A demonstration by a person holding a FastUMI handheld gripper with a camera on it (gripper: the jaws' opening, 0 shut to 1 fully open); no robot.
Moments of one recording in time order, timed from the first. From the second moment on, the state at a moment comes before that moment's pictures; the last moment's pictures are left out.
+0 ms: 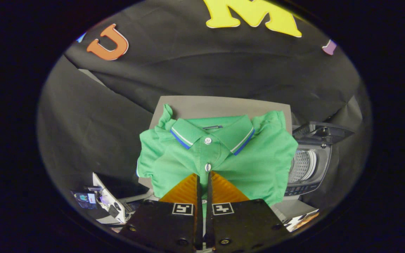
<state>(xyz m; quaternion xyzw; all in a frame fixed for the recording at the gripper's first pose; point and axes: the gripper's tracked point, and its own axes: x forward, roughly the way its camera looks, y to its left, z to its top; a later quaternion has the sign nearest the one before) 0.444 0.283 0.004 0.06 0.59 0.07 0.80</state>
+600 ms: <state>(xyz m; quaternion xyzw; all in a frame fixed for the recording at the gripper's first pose) 0.414 0.276 0.086 0.09 0.54 0.09 0.83</state>
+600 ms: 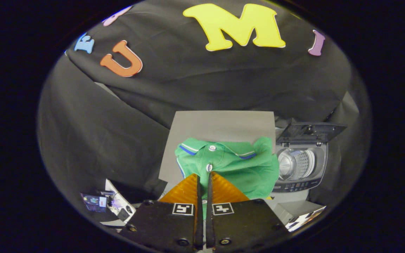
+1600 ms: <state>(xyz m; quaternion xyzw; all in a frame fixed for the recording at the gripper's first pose) 0.360 0.192 0.229 0.12 0.44 0.07 0.89</state>
